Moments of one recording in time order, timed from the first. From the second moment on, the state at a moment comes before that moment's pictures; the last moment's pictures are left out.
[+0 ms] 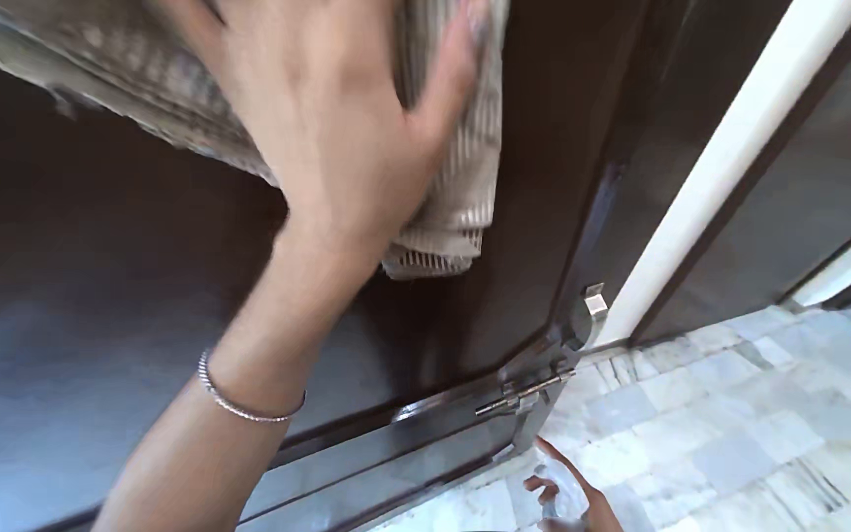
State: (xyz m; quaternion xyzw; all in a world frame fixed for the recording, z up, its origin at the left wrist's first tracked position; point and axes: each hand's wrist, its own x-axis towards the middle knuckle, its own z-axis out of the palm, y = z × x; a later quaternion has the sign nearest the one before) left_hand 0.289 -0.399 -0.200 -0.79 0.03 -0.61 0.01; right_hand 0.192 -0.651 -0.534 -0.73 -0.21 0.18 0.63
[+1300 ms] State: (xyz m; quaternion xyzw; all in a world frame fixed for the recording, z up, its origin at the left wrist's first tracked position) left_hand 0.265 -0.380 -0.384 -0.84 0.03 -0.54 0.07; right_hand 0.273 -0.694 -0.501 -0.79 -0.08 0.02 0.61
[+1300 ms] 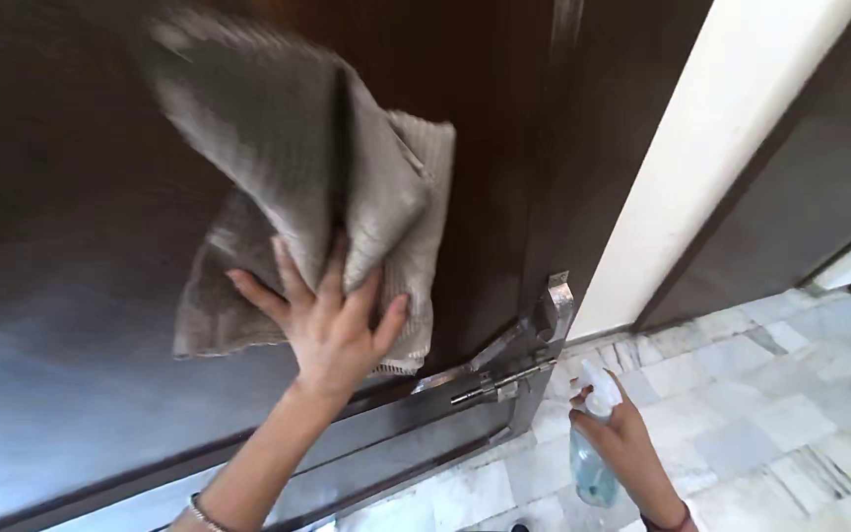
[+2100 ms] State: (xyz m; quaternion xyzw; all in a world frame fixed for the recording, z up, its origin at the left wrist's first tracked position) left_hand 0.336 -0.474 -0.430 -0.88 0.35 -0.33 0.04; right_hand 0.254 -0.713 -0.538 -0.72 -0.04 0.07 0.69
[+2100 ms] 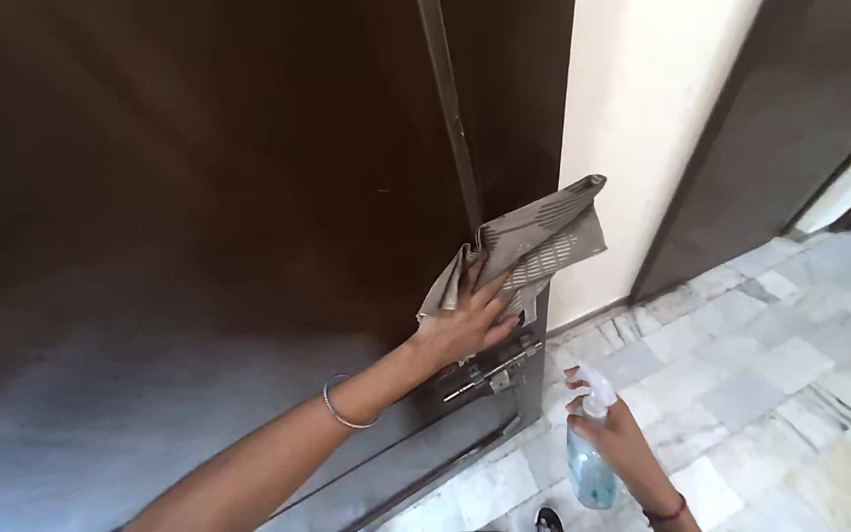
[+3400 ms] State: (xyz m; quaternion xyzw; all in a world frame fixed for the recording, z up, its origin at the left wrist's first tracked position) left_hand 0.347 -0.454 -0.385 -0.82 0.45 -0.32 0.13; right_hand 0.220 -0.766 -0.554 -0.71 0.02 0.04 0.71
